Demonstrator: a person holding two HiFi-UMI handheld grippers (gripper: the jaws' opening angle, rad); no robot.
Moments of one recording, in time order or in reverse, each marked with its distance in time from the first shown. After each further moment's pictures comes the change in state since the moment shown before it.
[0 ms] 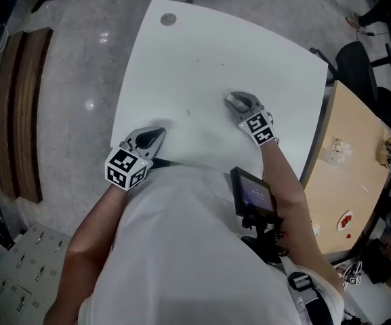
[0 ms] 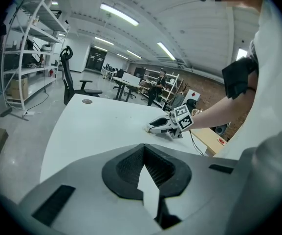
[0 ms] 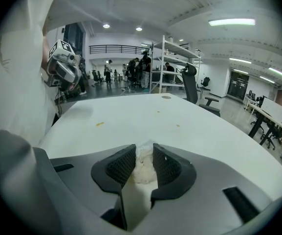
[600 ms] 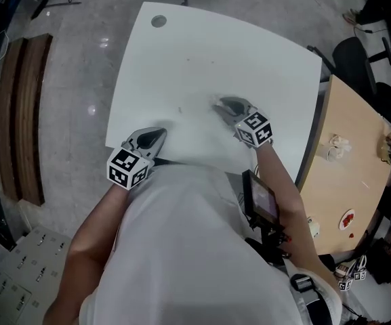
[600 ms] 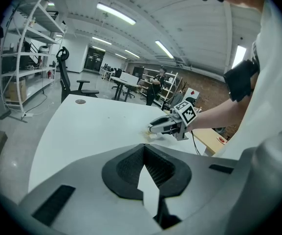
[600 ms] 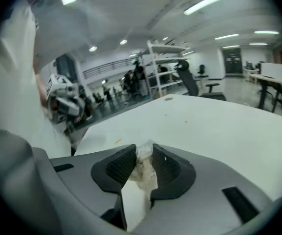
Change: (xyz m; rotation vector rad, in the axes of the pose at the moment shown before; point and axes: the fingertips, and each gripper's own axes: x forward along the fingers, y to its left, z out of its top) left arm 0.017 -0.027 0.001 0.019 0.007 0.002; right arm -0.022 0.028 0.012 0.257 -0.080 0.158
